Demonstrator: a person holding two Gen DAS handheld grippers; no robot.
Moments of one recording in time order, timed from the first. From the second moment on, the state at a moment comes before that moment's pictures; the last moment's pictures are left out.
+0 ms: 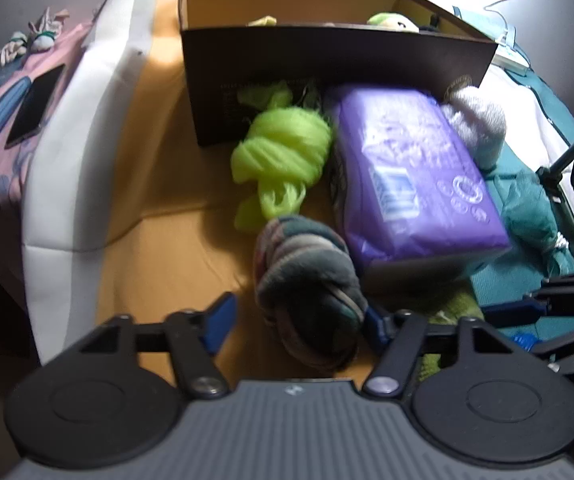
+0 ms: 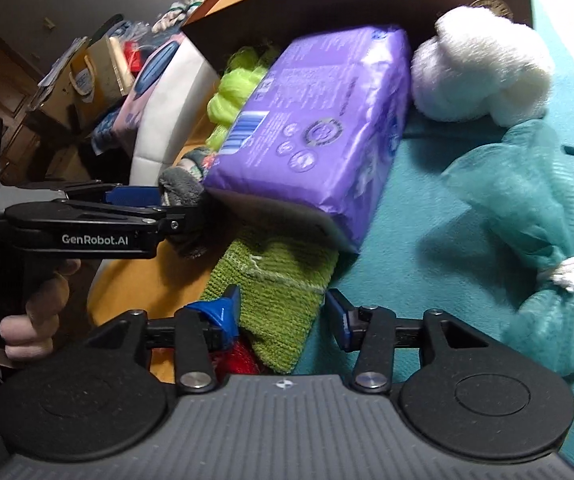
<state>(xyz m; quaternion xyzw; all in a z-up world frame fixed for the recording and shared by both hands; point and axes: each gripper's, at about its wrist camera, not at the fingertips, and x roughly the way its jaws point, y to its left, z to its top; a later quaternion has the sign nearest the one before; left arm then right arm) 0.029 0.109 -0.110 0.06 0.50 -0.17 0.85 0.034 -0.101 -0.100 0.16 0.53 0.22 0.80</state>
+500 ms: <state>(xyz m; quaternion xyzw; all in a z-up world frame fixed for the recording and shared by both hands) 0.019 0.115 -0.098 0.05 0.48 -0.18 0.86 0.035 -0.109 -0.100 0.20 0.51 0.22 0.81</state>
